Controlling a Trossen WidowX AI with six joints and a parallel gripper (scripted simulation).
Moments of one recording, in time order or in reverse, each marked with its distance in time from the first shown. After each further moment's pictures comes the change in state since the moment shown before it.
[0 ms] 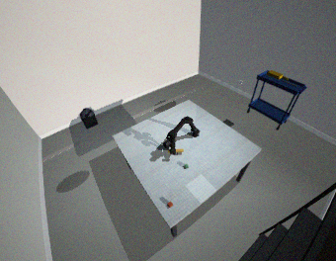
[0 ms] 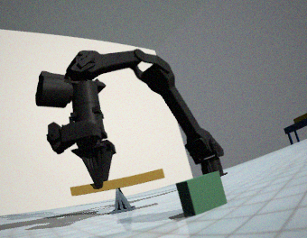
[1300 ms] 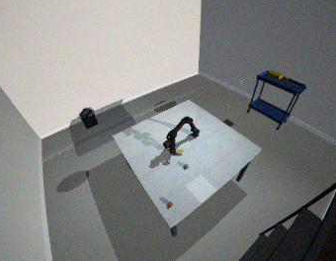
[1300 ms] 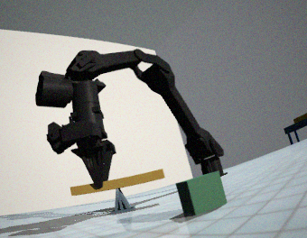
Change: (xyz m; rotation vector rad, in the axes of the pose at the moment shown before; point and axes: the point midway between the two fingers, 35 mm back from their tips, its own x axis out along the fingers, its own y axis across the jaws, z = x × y) arm 0.000 0.000 0.000 0.000 0.000 0.000
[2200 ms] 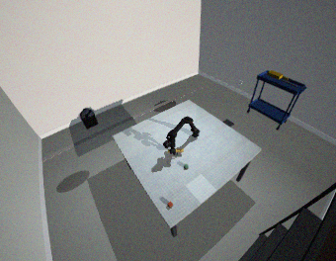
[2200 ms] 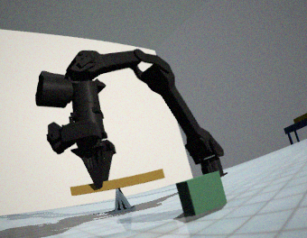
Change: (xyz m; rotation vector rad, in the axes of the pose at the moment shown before) arm 0.000 0.000 0.000 0.000 0.000 0.000
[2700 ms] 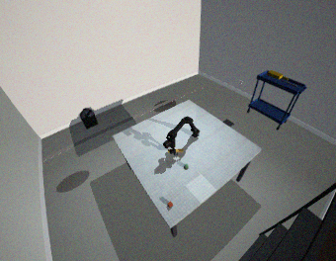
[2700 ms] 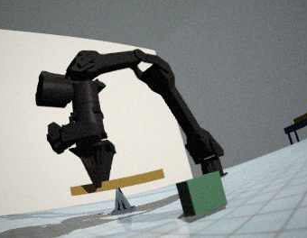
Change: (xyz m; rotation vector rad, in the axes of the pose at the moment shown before) arm 0.000 0.000 0.000 0.000 0.000 0.000
